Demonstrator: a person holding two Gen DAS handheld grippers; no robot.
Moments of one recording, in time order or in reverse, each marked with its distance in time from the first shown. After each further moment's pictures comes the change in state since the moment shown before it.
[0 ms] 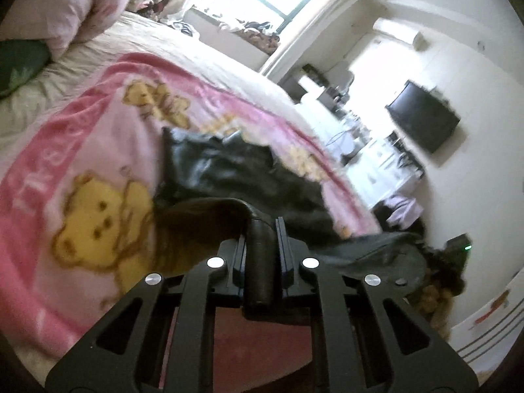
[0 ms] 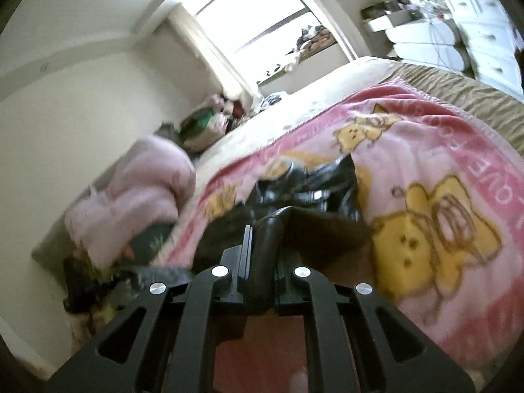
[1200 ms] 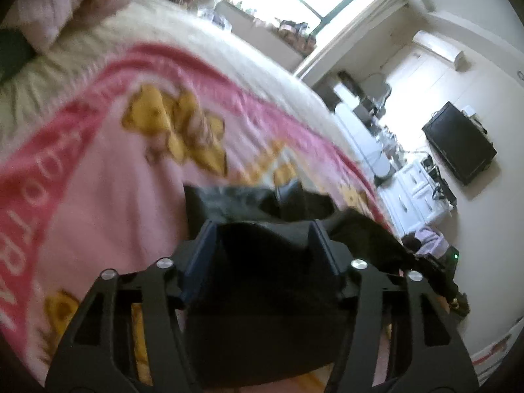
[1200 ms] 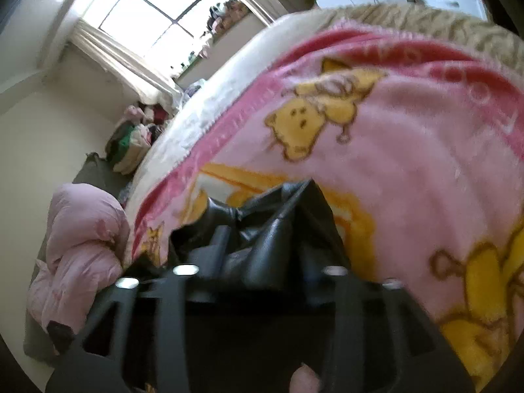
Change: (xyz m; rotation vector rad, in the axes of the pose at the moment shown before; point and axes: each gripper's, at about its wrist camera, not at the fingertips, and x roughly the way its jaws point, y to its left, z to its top) left arm 0.129 0.091 0.116 -0.072 -0.013 0.113; right arm 0.199 -0.087 0.069 0.212 0.036 -0.248
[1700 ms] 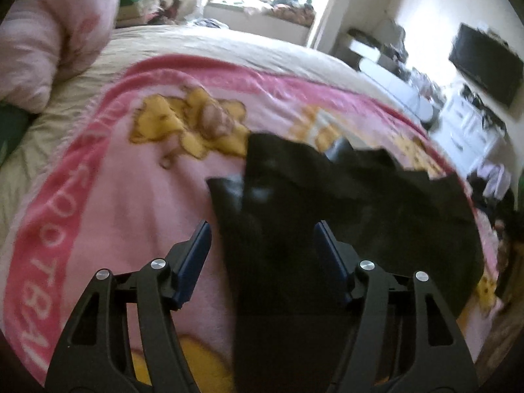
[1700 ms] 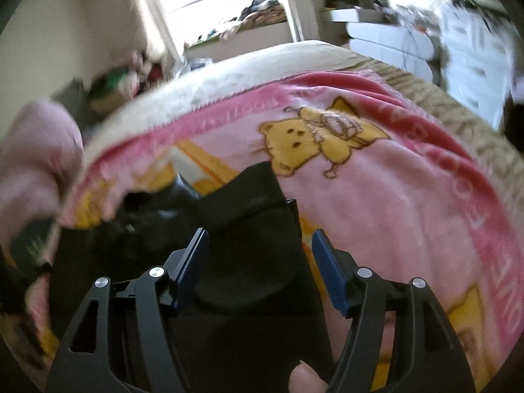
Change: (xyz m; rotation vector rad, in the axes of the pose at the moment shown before) left arm 0.067 -0.016 -0.029 0.300 0.092 0.257; right arm 0.033 0.030 -0.012 -0.451 0.050 -0.269
